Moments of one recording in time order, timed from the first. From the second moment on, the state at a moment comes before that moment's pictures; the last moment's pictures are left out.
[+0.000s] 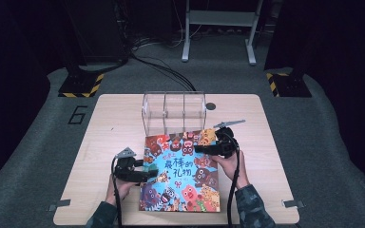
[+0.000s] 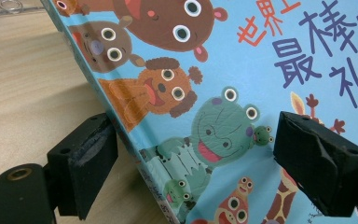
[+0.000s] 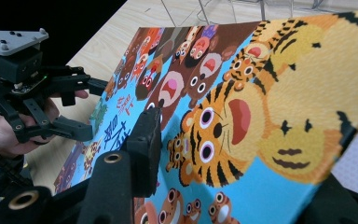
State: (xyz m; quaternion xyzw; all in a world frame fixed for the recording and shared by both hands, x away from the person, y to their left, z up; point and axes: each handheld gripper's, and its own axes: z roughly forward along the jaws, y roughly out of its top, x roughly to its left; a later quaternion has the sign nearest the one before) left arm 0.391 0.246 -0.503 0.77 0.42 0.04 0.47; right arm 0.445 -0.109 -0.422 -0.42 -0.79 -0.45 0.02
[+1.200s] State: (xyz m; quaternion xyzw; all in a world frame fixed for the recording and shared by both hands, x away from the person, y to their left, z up) left arm 0.377 0.254 -0.482 0.77 0.41 0.12 0.48; right arm 0.444 -0.112 -0.427 -0.44 -0.78 -0.45 0.02
